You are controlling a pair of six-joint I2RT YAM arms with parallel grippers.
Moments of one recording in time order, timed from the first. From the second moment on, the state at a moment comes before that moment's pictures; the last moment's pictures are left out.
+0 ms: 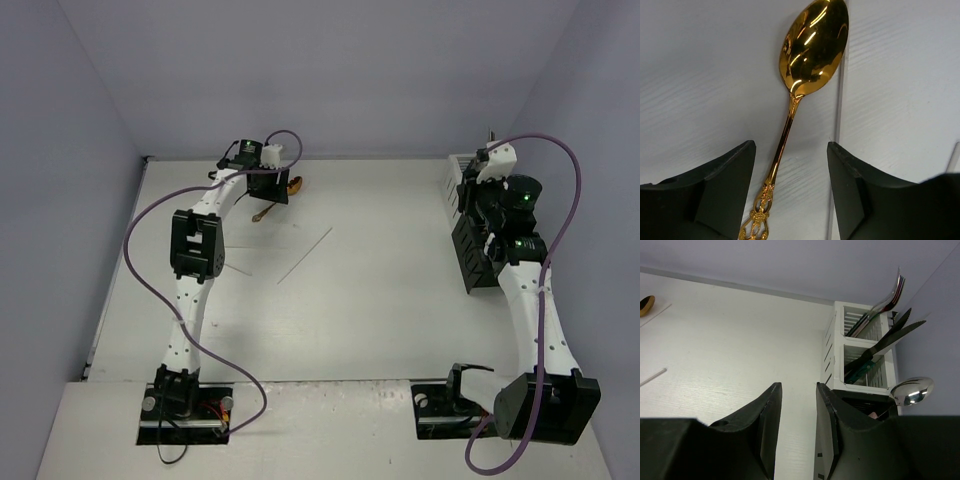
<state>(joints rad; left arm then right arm) -0.21 2.52 2.26 -0.66 0.36 0.03 -0.10 1.12 1.01 -0.13 -0.22 -0.16</state>
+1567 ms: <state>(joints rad) -0.25 2.30 2.03 -0.78 0.35 0.11 0.04 1.13 1.07 -0.13 -0.30 -0.03</state>
